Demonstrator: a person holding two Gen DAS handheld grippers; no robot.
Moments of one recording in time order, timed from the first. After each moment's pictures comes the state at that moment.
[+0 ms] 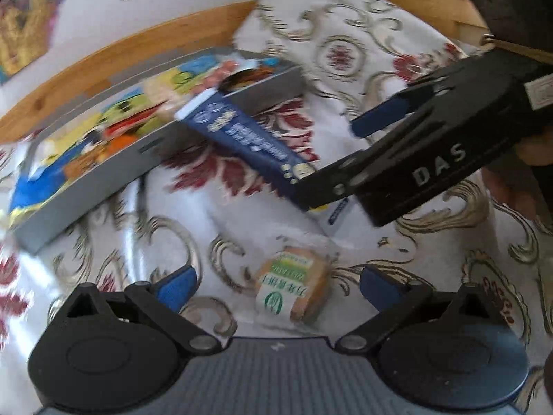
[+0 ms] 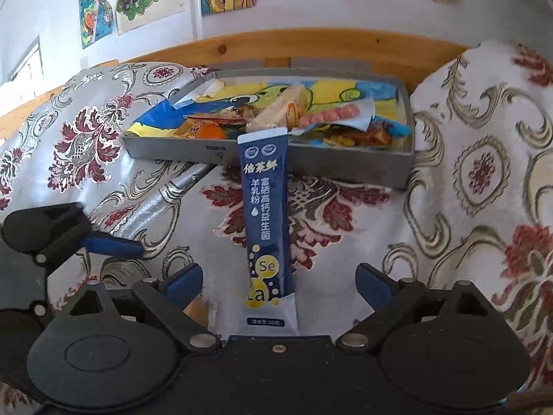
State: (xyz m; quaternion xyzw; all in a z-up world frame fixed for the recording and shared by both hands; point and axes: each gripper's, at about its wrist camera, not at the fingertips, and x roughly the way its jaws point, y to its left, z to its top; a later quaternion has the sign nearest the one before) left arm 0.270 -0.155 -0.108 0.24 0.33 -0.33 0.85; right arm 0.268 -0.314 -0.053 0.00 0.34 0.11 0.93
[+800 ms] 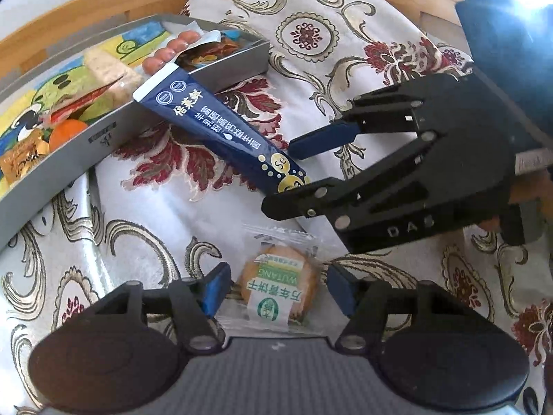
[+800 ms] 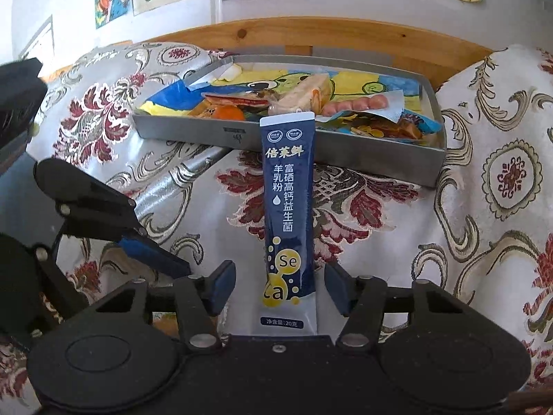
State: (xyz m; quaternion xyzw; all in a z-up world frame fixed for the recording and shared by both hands) left arm 0.311 -0.152 -0.104 0.22 0.41 -0.43 0.77; right arm 0.276 -0.297 -0.066 -0.04 0.34 0.13 0.93
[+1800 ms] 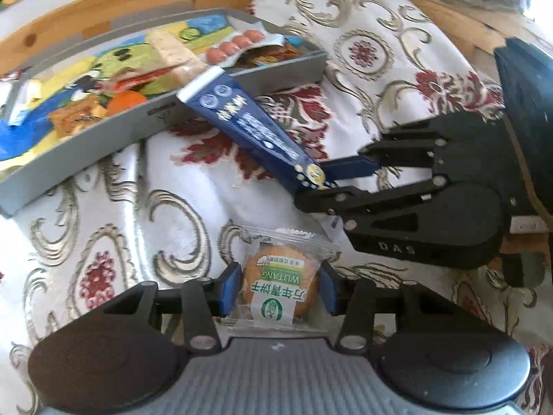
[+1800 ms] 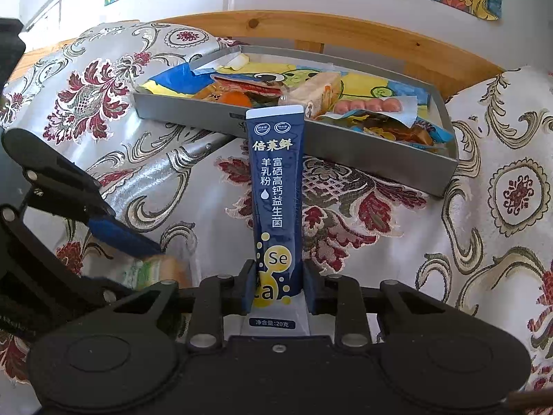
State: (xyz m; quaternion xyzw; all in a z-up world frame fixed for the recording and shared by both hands) left arm 0.305 -0.144 -0.085 0.16 0.42 -0.34 0.83; right arm 0.281 -0.286 -0.074 -0.09 0.34 0.12 0.93
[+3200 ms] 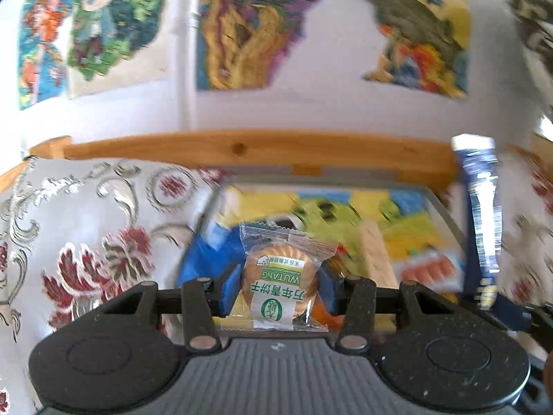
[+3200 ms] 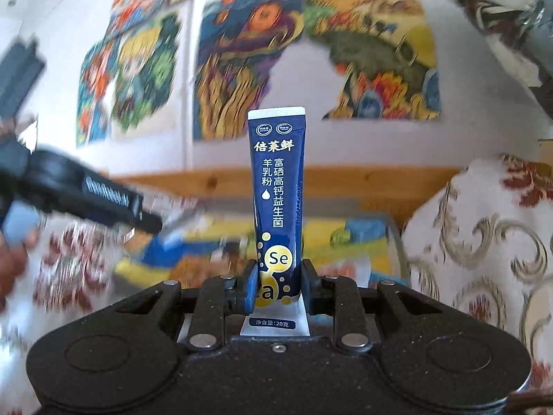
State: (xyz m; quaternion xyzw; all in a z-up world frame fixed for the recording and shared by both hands) left arm 0.380 -0.119 0.026 0.02 0.26 -0.04 0.96; right arm 0.300 -0.305 -0.002 0.02 0.11 0.08 0.99
